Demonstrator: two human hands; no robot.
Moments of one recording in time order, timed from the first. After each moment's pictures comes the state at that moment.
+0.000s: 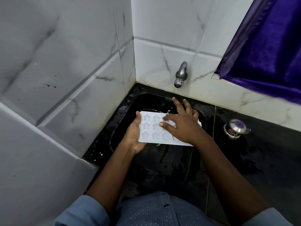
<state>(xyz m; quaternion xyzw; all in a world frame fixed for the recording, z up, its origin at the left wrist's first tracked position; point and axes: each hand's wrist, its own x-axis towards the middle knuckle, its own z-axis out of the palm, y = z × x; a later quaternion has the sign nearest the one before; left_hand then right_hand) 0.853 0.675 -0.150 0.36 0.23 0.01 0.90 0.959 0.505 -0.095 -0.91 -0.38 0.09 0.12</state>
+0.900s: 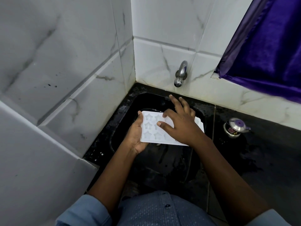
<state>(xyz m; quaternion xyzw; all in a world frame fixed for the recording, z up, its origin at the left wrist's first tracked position) 0.855 0.675 -0.157 0.35 0.23 0.00 0.91 0.946 0.511 -0.098 -0.90 -0.40 0.04 0.19</state>
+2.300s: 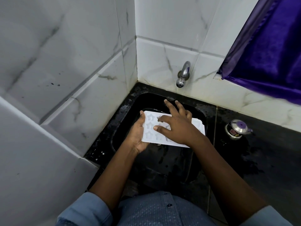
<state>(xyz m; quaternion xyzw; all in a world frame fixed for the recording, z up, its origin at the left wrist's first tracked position) 0.857 0.679 -0.159 0.32 0.24 -0.03 0.92 0.947 0.526 -0.101 -0.89 -0.42 0.10 0.12</state>
